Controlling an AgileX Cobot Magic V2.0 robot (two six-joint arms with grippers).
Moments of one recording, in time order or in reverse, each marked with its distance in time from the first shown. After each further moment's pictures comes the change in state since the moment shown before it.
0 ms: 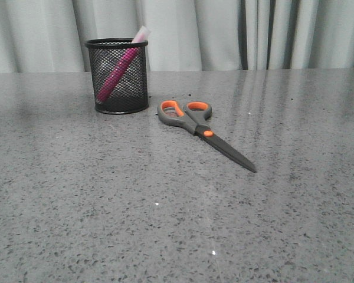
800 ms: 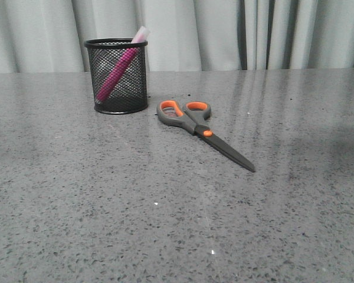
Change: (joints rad) left arm 0.142 -0.631 0.794 -0.201 -0.517 -0.164; right arm 0.236 0.288 -0.431 0.045 0.132 -0.186
